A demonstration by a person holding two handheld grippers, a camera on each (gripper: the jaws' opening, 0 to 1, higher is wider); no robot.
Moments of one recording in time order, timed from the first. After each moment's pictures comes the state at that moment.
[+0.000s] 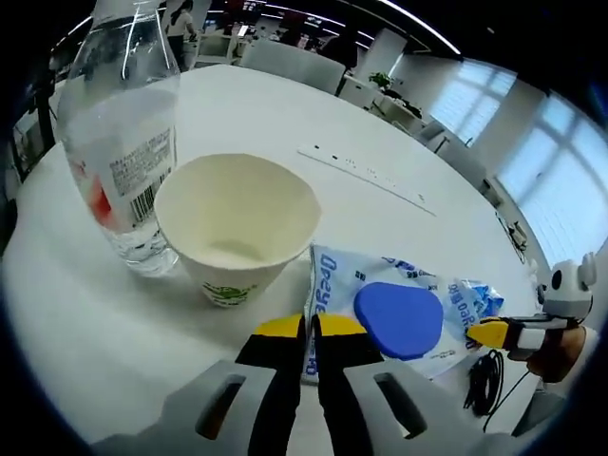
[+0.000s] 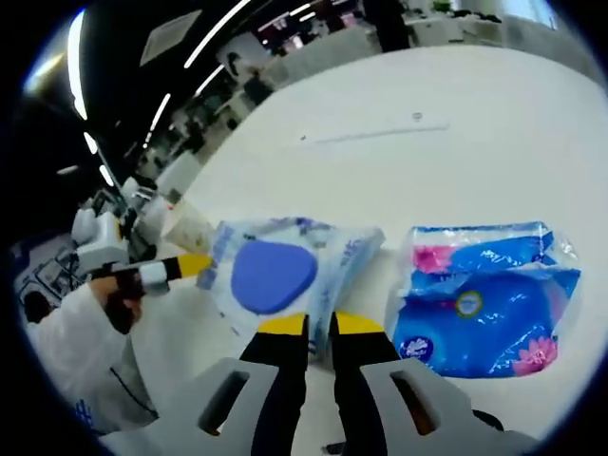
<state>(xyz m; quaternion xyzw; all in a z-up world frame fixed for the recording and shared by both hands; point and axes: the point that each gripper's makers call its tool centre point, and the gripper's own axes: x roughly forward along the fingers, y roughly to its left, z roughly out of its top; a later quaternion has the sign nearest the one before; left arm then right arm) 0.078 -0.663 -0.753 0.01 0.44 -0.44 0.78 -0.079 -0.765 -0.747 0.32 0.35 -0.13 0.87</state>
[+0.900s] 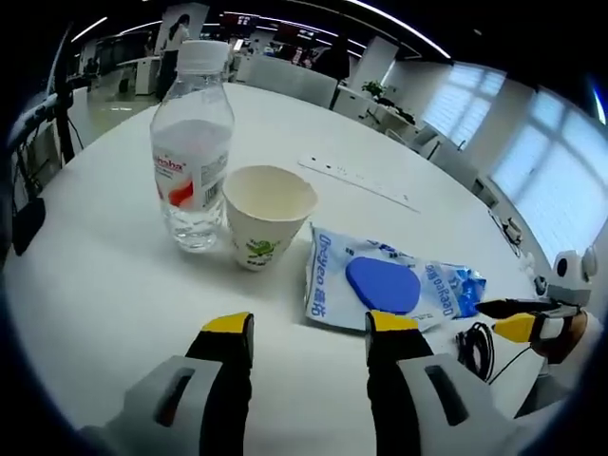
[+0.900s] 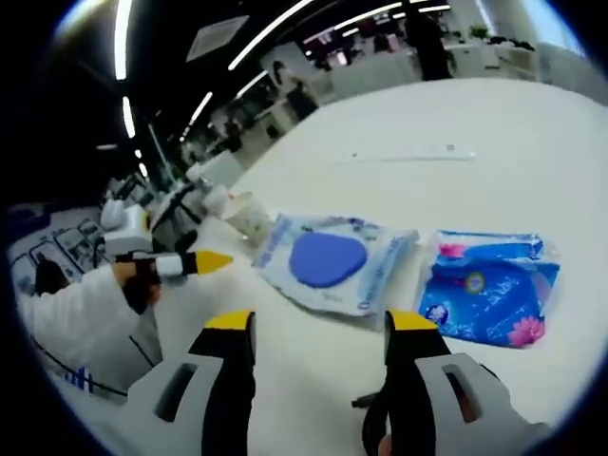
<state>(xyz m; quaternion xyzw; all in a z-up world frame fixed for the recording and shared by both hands) 0.053 -0.600 -0.718 0.02 0.41 -0.45 0.79 -0.114 -0.718 -0.699 0.27 0.30 -0.05 0.91</state>
